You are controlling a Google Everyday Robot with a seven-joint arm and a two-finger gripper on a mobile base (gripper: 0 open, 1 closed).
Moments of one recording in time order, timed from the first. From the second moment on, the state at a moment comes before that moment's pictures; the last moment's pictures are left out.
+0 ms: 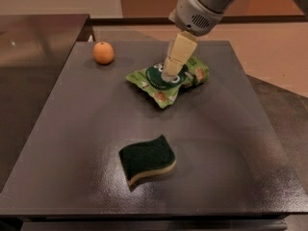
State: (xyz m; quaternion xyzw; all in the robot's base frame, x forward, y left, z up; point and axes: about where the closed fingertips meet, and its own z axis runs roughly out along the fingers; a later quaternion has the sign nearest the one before) arm 0.581 -0.047 0.963 -0.65 0.71 0.07 0.27
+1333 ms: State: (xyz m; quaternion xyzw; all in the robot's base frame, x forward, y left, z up) arm 0.671 0.047 0.924 -0.62 0.72 0.10 0.29
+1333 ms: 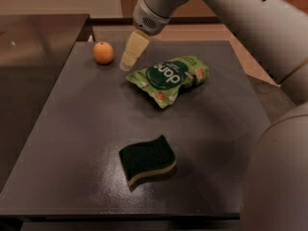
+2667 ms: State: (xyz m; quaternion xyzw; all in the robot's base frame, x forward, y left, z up) arm 0.715 0.090 0.891 -0.48 0.81 0.14 0.31
